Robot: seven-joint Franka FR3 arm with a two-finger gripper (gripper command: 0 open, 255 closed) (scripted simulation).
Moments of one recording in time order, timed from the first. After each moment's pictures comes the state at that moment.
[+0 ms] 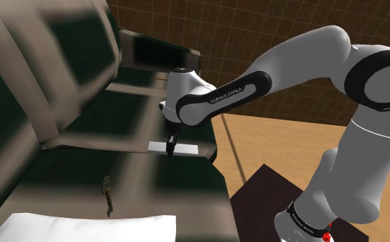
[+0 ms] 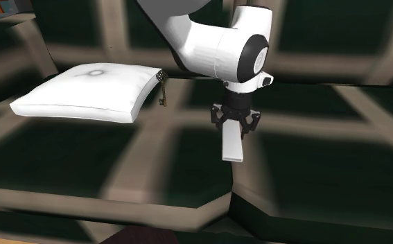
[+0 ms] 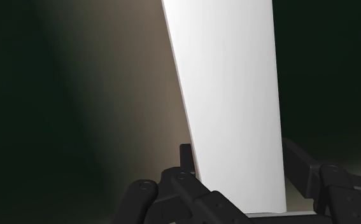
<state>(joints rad) 0.30 0.17 0.13 -2.10 0.01 2.27 -0.25</state>
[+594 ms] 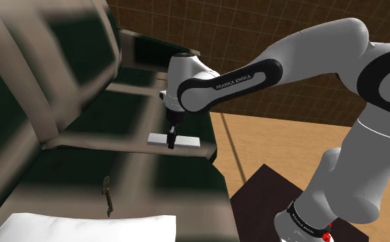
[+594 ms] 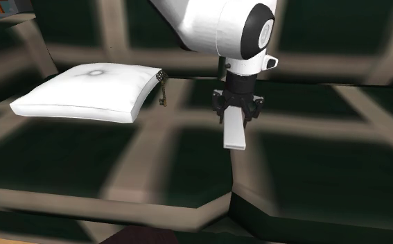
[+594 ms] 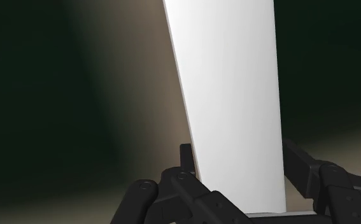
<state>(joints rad) 0.30 0.12 0.13 -2.05 0.01 2.16 -0.26</state>
